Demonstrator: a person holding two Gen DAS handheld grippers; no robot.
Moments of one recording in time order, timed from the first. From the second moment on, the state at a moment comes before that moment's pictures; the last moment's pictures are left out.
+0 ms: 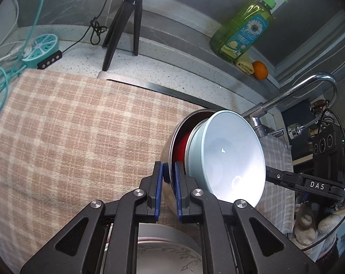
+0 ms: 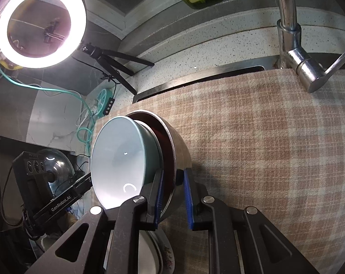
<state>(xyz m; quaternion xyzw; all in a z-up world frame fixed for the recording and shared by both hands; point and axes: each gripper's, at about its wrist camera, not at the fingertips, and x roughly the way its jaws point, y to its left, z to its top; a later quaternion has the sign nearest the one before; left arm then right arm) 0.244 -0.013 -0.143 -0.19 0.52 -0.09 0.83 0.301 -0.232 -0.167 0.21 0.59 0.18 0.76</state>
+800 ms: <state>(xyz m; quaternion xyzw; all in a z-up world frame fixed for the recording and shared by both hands) 0.174 0.024 -0.105 -0.17 0.49 -0.11 0.85 0.215 -0.179 -0.132 0.21 0.56 0.18 0.78</state>
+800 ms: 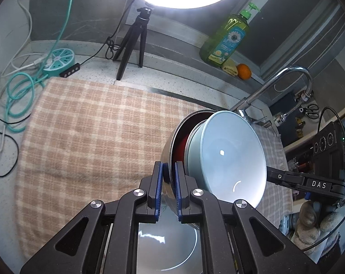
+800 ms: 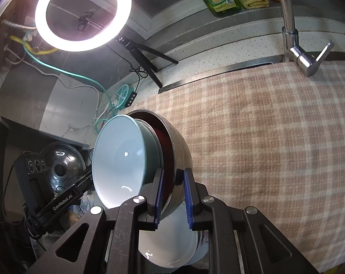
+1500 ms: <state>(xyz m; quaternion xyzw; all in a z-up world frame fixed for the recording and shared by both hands) 0.111 0.048 -0.127 -0.18 0.50 -0.11 0.84 0.146 -0.150 -0.158 0.21 0.58 0.18 0.77</state>
